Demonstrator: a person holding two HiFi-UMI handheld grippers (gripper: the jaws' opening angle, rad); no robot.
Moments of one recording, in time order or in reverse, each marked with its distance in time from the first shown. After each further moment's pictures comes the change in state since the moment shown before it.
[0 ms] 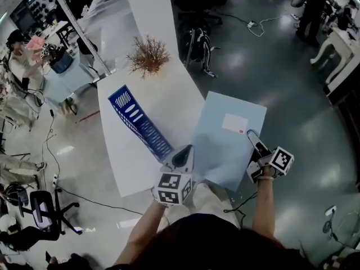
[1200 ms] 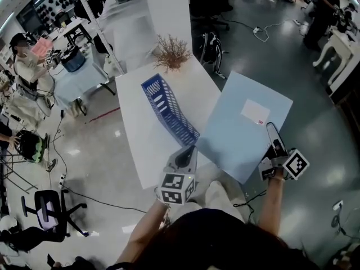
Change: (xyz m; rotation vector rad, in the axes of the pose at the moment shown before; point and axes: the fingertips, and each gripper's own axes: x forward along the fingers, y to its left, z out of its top) left arm -0.111 0.056 -0.006 0.039 -0.037 -0.006; right arm -0.037 0.141 -0.035 -0.273 -0.240 0.114
